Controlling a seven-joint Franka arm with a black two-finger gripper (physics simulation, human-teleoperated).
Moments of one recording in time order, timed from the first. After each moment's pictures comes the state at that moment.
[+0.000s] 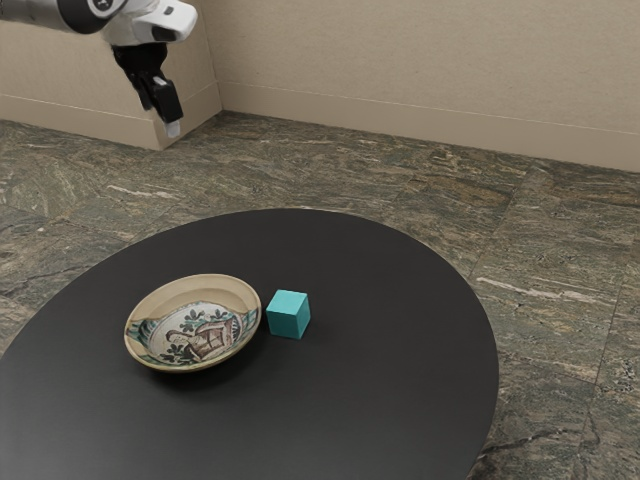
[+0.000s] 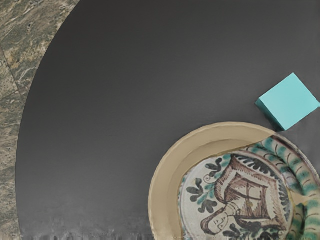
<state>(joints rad) 0.07 0.10 0.01 -1.41 0.13 1.66 0.51</state>
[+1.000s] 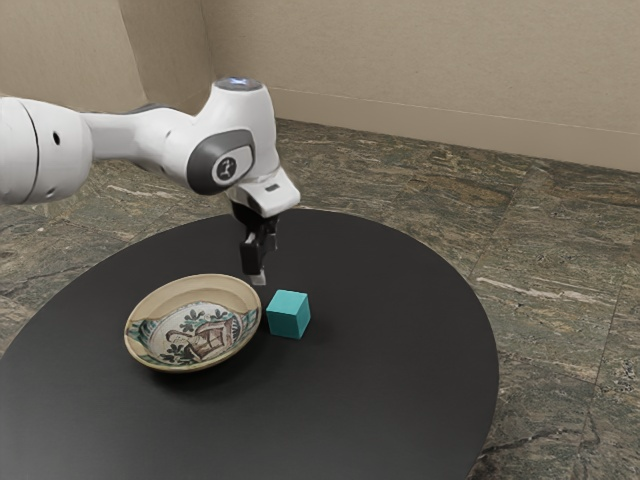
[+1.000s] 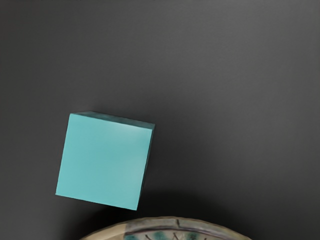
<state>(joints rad) 0.01 0.25 -0.15 -1.81 0.10 2.04 1.04</state>
